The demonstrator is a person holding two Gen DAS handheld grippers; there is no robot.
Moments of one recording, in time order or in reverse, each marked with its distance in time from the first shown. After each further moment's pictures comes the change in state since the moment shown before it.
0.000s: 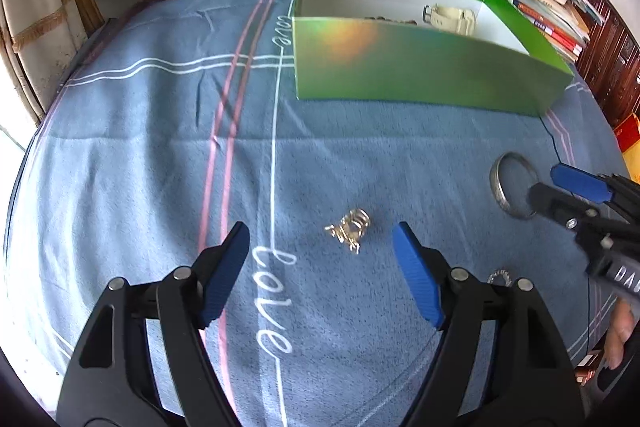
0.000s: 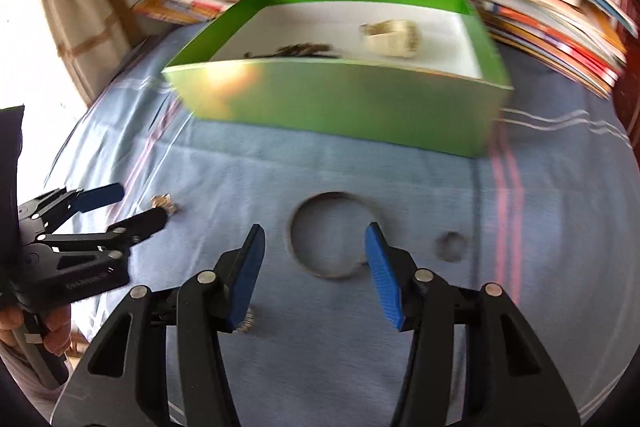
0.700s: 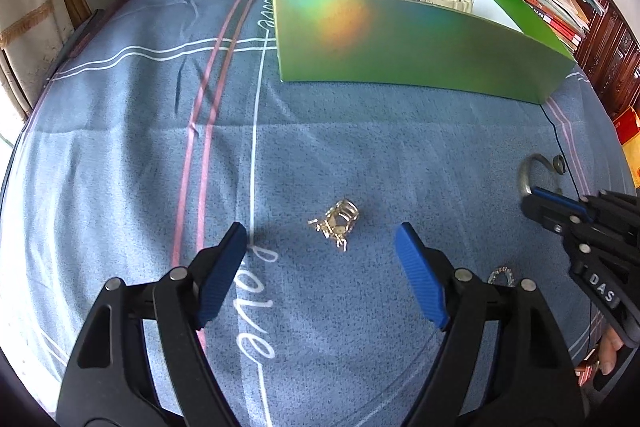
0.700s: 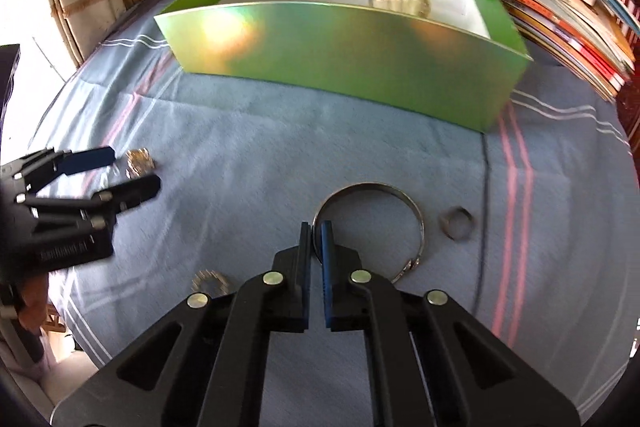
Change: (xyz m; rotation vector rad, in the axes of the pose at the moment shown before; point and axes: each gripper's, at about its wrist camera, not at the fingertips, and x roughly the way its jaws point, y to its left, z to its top) left arm 0.014 -0.005 0.000 0.006 0.035 -0.025; right arm 0.013 -0.004 -0.018 -0.053 0.081 -0.057
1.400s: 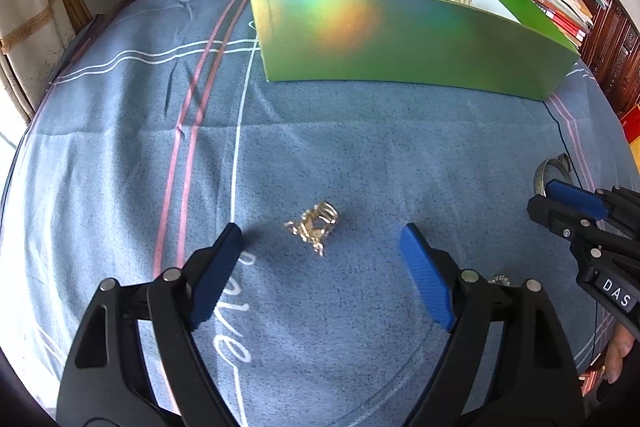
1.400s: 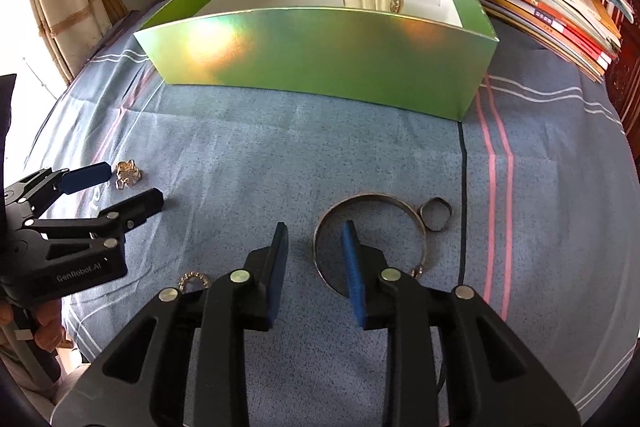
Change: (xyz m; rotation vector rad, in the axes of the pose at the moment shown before) left arm 0.010 -0.020 -0.006 0.003 -0.019 0.036; right arm -0.001 -0.010 0.002 0.048 -0.009 0.000
